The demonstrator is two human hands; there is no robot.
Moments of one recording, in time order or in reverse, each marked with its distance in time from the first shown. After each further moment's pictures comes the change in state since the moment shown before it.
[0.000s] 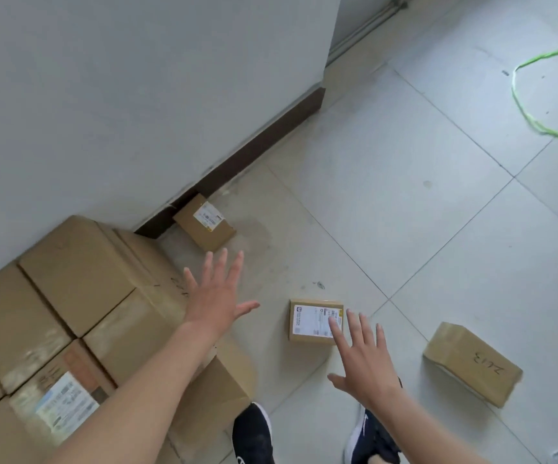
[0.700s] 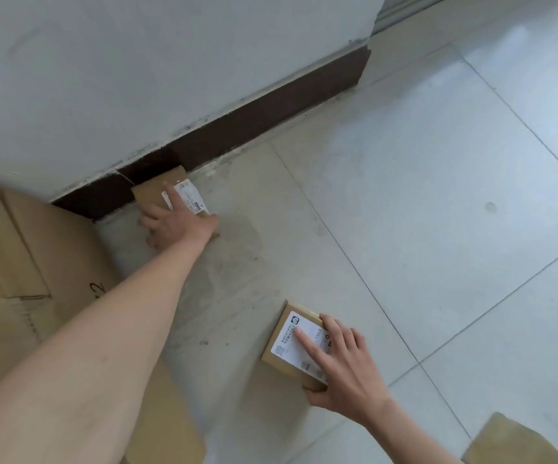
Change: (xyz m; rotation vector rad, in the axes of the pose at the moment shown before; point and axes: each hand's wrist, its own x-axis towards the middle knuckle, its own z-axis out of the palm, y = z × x) left_hand 0.261 -0.025 0.110 -0.552 0.178 -0.849; right_hand 0.200 0.043 0.098 0.072 0.257 -0.374
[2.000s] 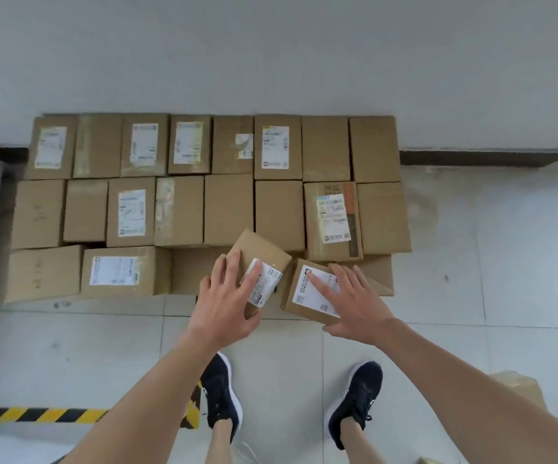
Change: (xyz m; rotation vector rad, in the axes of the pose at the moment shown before) left_hand -0.396 -0.622 -0.359 0.133 -0.014 0.462; right_hand -0.184 -0.534 -0.192 -0.452 -0.310 -0.599
